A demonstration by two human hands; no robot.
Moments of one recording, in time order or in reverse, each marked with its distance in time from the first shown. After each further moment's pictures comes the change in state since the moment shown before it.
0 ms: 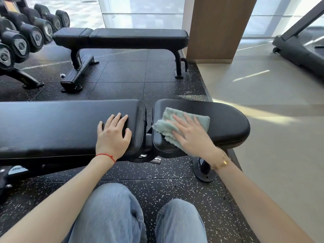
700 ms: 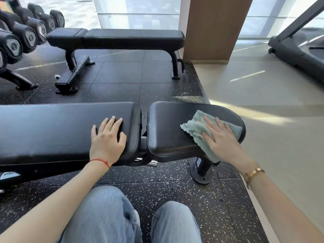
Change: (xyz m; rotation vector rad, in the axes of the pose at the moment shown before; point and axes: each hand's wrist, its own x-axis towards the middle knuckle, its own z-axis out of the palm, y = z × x) left_hand -0.001 0.005 -0.001 0.017 -0.005 -0.013; right_hand -0.046 0.083 -0.011 -0.020 0.038 0.240
